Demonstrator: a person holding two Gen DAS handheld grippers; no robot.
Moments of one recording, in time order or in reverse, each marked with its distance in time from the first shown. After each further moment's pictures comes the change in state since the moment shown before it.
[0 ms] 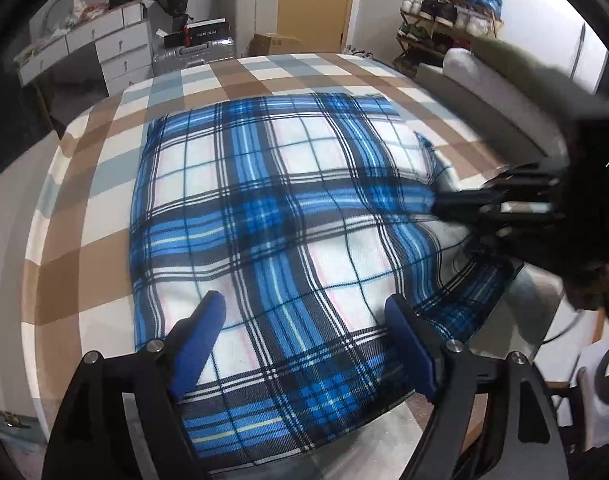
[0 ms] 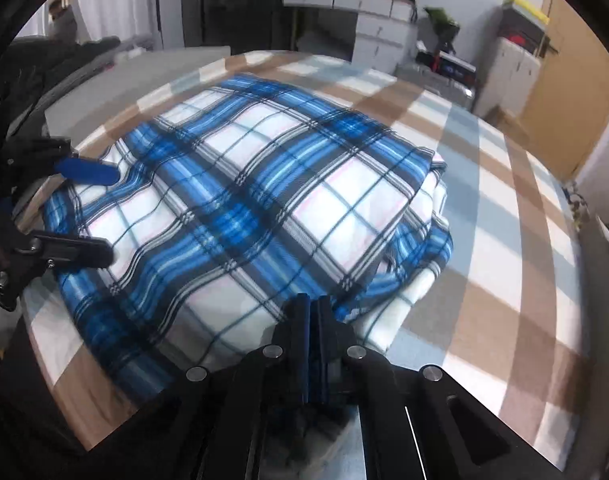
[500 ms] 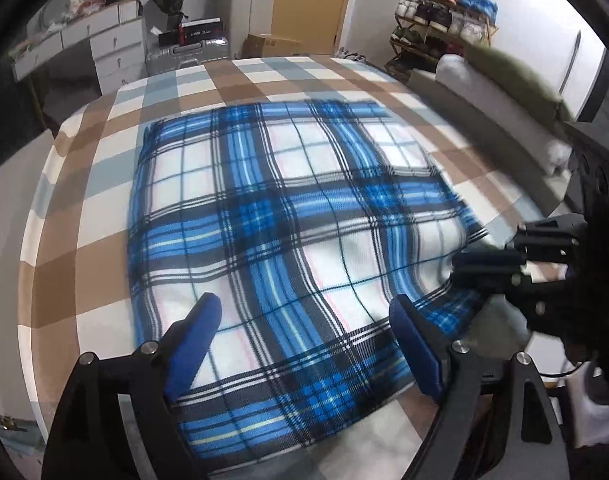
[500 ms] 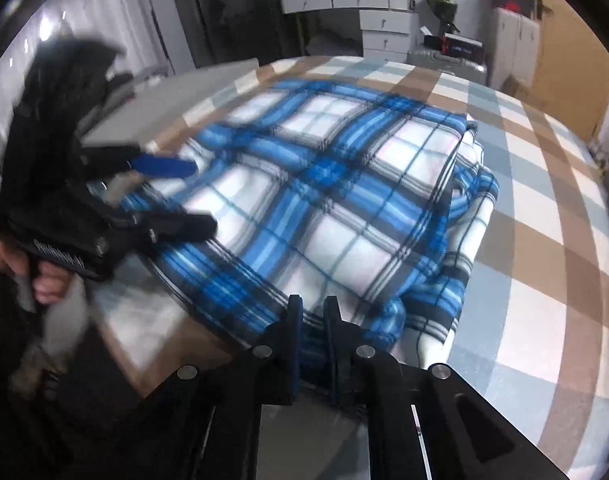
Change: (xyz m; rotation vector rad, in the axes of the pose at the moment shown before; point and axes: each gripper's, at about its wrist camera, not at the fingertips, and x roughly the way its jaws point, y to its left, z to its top) left arm -0.014 0.015 0.005 -0.046 -0.003 -0.087; right arm -0.011 0.025 -0.017 0.119 -0.048 0.130
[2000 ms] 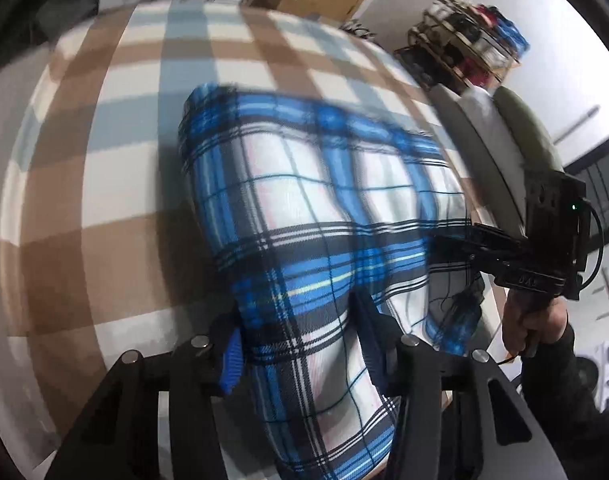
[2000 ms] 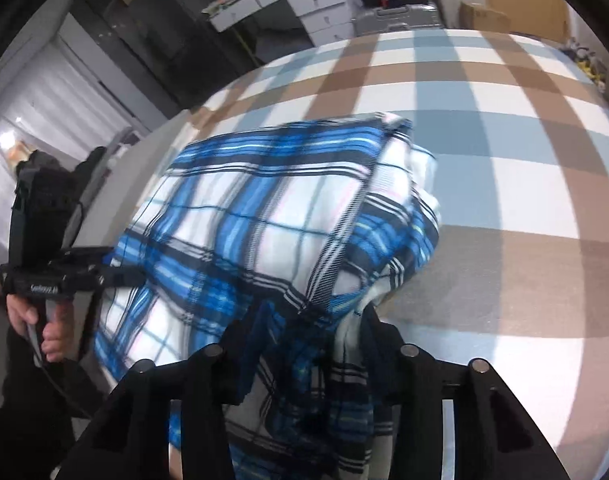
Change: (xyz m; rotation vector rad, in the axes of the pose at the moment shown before) left arm 0.012 0.074 0.046 -0.171 0.181 -0.193; right arm 0.026 -0.067 0.038 0.294 0.062 0.178
